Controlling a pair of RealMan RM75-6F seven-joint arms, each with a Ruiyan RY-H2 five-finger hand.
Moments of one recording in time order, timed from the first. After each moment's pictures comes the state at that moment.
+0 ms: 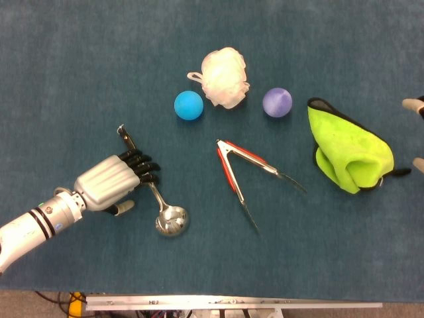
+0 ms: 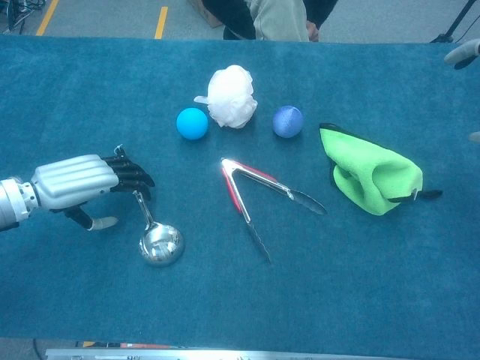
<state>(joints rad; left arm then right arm) -0.62 -1.38 0.19 -1.31 1.88 1.00 -0.19 0.30 -0.96 0.02 -1.90 -1.51 1.28 -0.27</state>
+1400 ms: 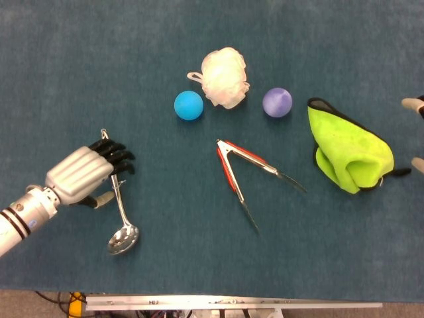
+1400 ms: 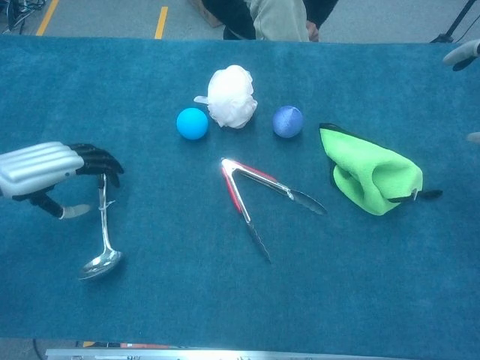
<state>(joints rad) -0.61 -1.26 0.23 -1.39 1.78 1.07 -0.25 0.29 -0.97 0.04 -1.89 -1.50 1.26 -0.25</state>
